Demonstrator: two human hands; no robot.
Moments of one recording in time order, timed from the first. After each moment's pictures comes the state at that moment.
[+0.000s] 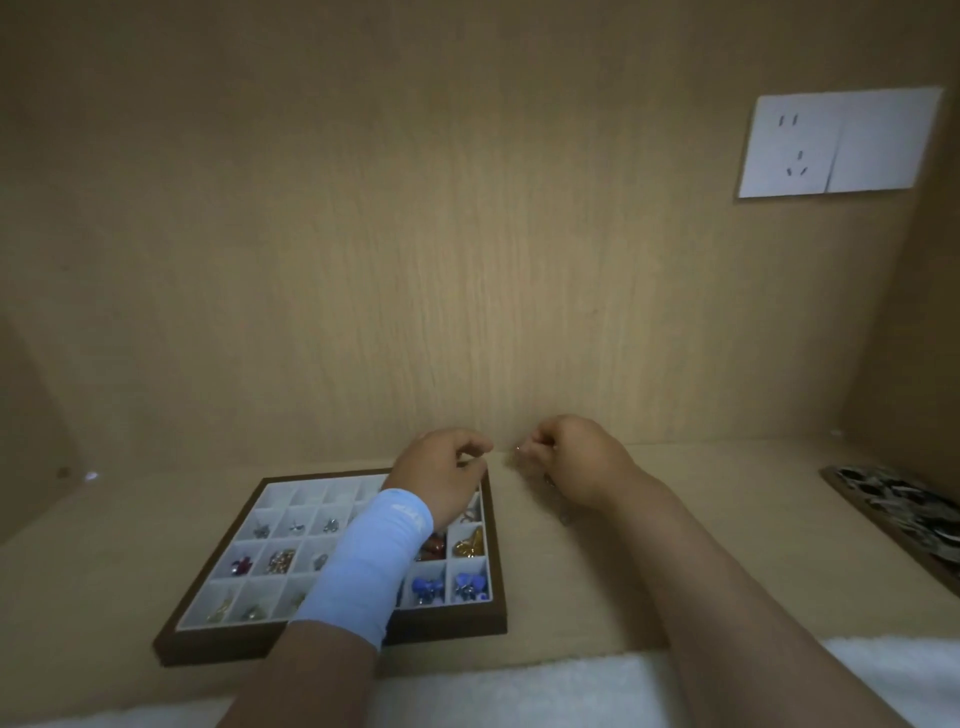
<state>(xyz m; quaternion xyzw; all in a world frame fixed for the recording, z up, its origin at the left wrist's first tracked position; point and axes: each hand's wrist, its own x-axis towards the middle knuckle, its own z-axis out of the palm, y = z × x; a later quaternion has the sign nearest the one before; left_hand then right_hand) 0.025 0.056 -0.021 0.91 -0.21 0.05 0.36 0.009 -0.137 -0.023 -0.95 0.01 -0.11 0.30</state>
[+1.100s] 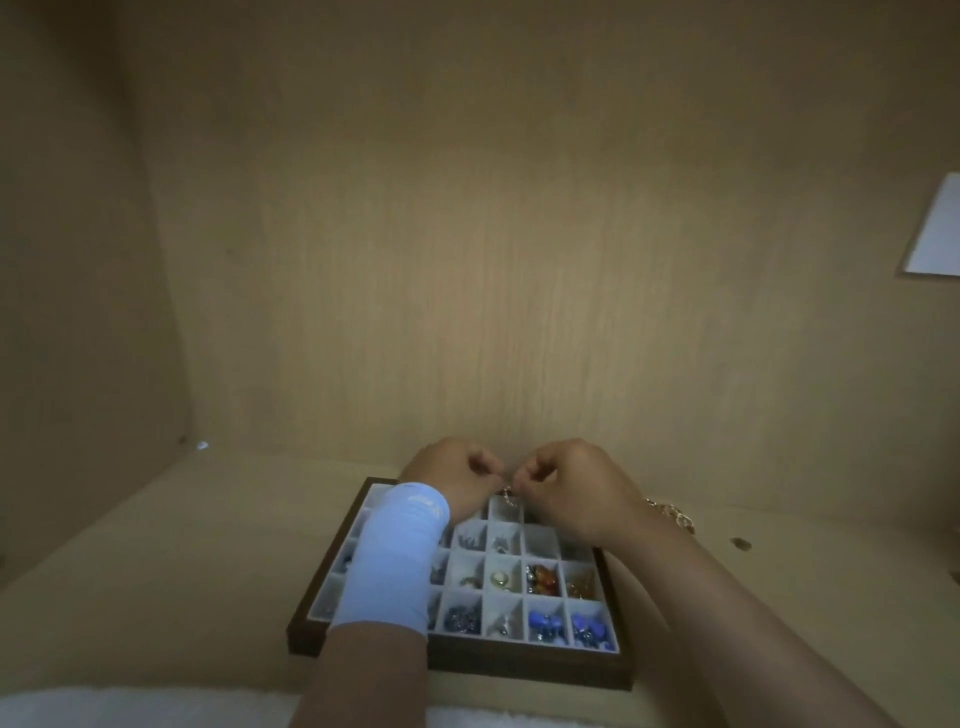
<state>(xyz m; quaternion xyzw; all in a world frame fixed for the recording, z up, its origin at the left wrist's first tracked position) 0.041 0.142 0.000 0.91 -0.11 0.00 0.40 0.017 -0.032 -0.001 -0.94 -0.09 -0.10 0.30</state>
